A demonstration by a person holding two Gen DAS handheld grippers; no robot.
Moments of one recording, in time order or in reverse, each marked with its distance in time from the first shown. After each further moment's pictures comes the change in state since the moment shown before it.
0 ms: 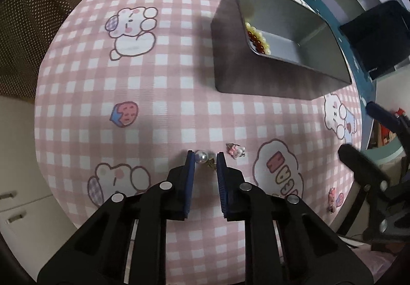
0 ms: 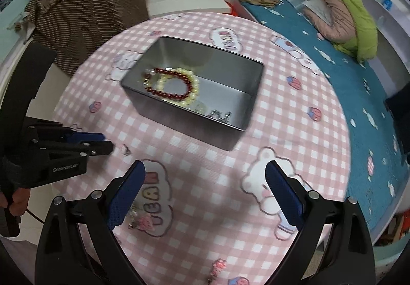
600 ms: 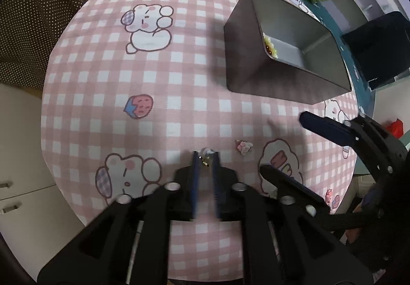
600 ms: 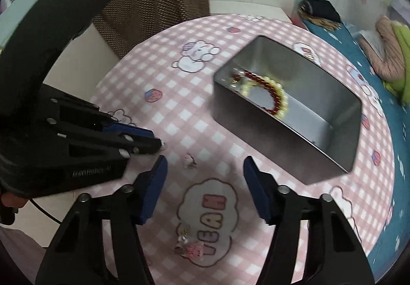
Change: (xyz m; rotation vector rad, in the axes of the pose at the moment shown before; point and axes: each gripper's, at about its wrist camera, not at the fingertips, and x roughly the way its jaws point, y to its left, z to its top) left arm -0.008 0.010 -0.008 -0.038 -0.007 -0.001; right arm 0.035 0.063 0.009 -0.233 -0.019 0.200
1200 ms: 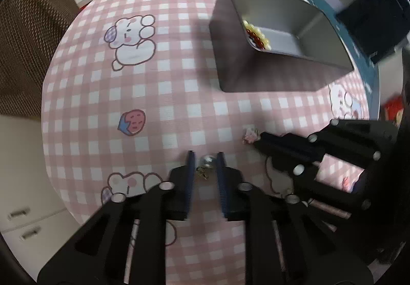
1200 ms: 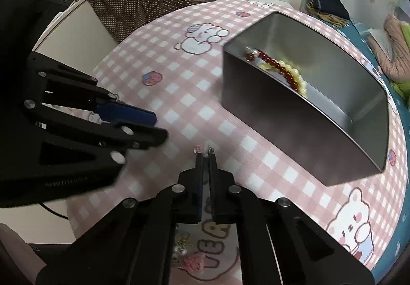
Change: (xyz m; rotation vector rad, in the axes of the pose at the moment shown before) left arm 0.012 -0.014 0.005 0.160 0.000 0.060; right arm 0.022 -0.003 -0.013 -0.010 0.032 0.012
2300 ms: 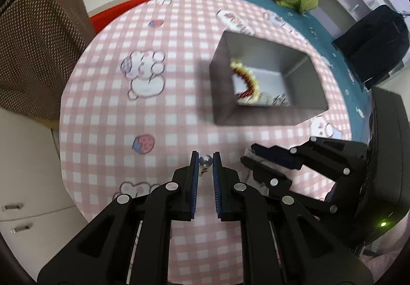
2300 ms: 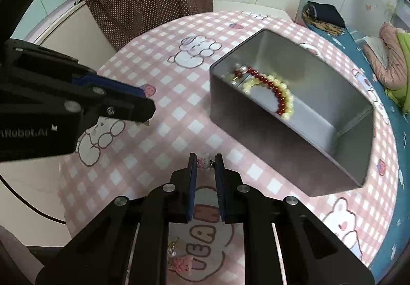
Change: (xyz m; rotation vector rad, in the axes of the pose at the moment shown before) left arm -0.051 0.001 0.008 -0.080 -0.149 -0.038; right arm -0.012 -0.005 0.008 -0.017 -0.046 -0.032
